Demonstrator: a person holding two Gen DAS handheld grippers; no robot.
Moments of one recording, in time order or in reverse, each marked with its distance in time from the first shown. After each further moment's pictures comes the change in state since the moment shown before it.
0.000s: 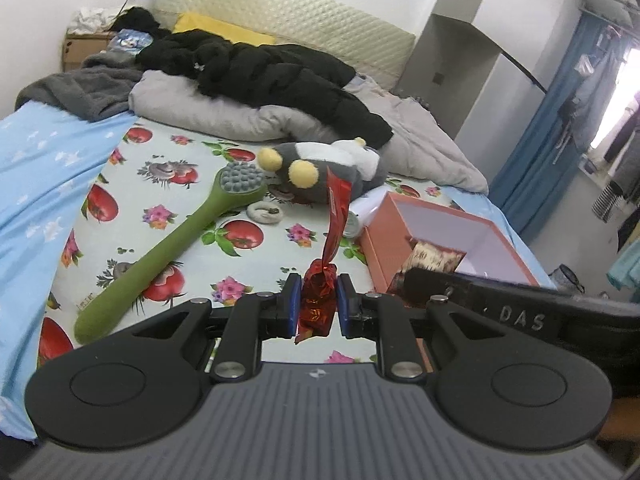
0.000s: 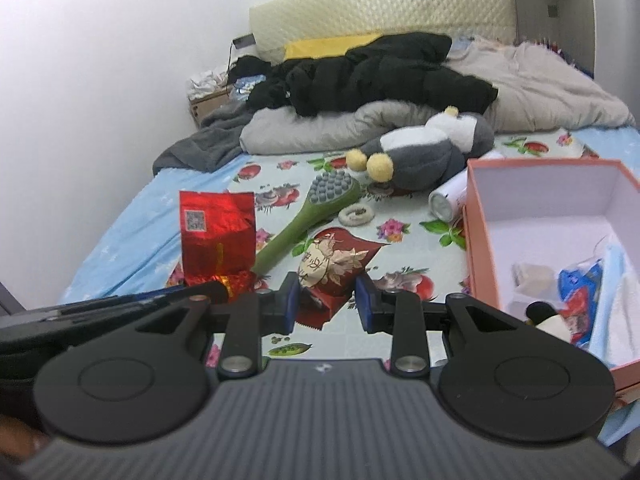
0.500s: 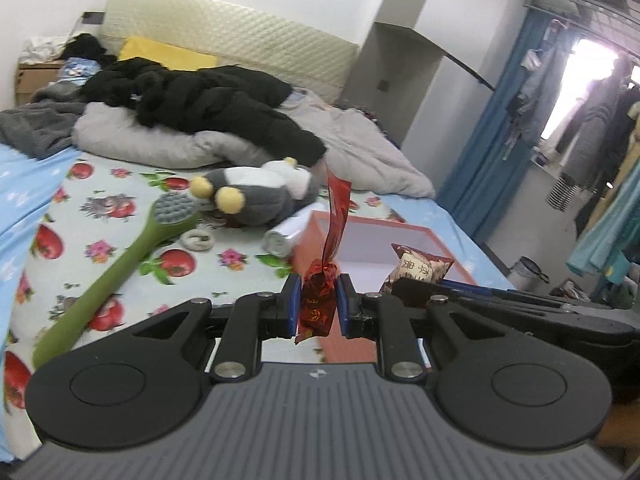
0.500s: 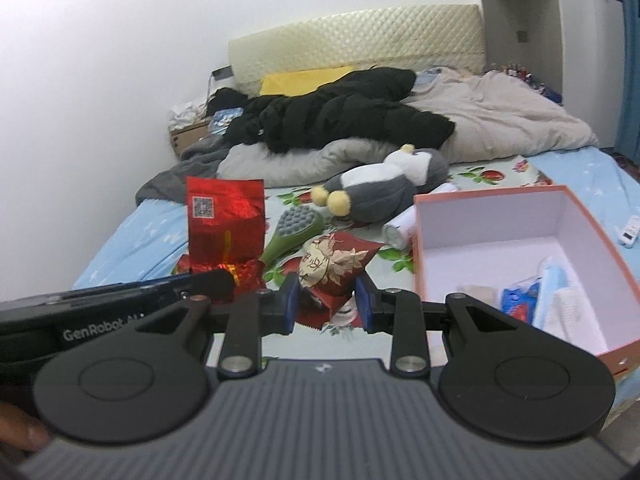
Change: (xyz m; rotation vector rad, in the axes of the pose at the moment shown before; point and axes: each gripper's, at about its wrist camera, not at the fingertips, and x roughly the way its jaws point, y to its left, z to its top) left arm -0.020 -0.066 0.017 0.078 -0.038 -0.145; right arm -0.063 -0.028 0.009 0.019 -0.089 -0.075
